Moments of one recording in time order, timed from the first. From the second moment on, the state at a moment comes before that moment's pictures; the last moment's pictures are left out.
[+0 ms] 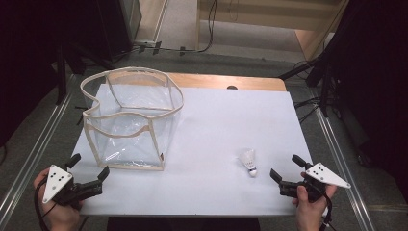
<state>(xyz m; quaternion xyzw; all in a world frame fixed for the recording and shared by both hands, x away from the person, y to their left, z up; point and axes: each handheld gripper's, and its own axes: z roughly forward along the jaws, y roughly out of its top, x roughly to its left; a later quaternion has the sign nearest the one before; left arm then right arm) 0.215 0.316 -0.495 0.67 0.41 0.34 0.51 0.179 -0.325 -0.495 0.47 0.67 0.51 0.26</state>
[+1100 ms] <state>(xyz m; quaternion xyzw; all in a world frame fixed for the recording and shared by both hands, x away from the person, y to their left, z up) 0.215 0.316 -0.495 0.67 0.41 0.34 0.51 0.187 -0.298 -0.497 0.45 0.71 0.49 0.23</state>
